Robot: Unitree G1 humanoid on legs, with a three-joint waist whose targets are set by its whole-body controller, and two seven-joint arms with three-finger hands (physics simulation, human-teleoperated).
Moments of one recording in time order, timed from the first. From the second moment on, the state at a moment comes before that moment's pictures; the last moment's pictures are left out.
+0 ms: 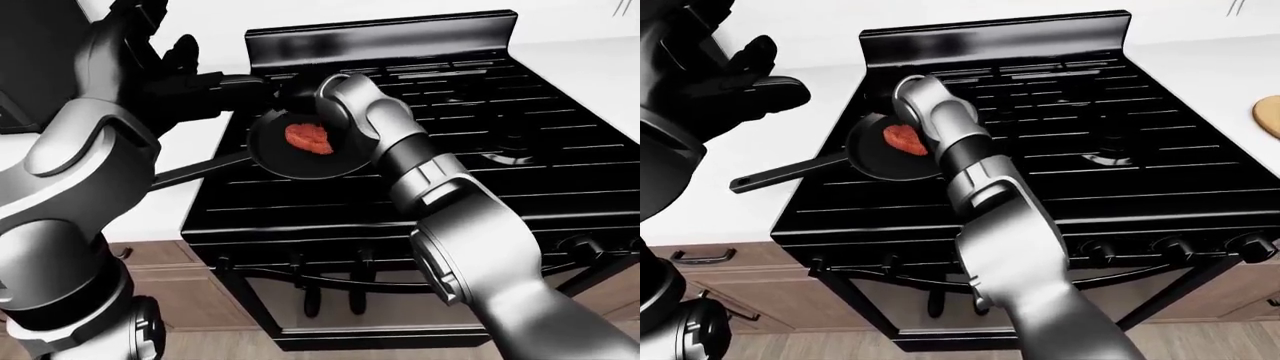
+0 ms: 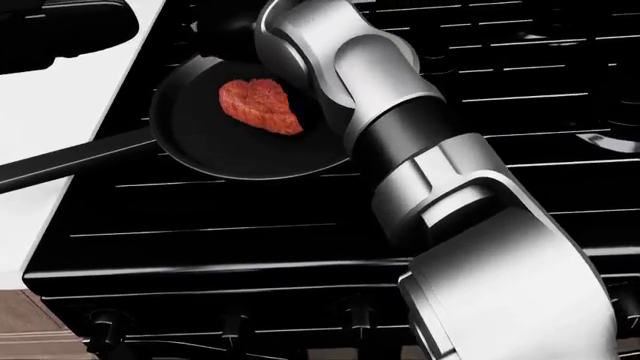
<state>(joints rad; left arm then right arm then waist) -0.87 0.52 0.27 -0.47 -1.03 1.09 0.63 -1.54 -0.01 0.13 1.23 -1.41 -0.25 0.38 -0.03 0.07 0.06</state>
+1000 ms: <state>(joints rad) -1.10 0.44 0.14 -0.28 -0.54 1.07 0.40 -1.41 -0.24 -0.05 0.32 -0.84 0.45 0.50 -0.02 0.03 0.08</state>
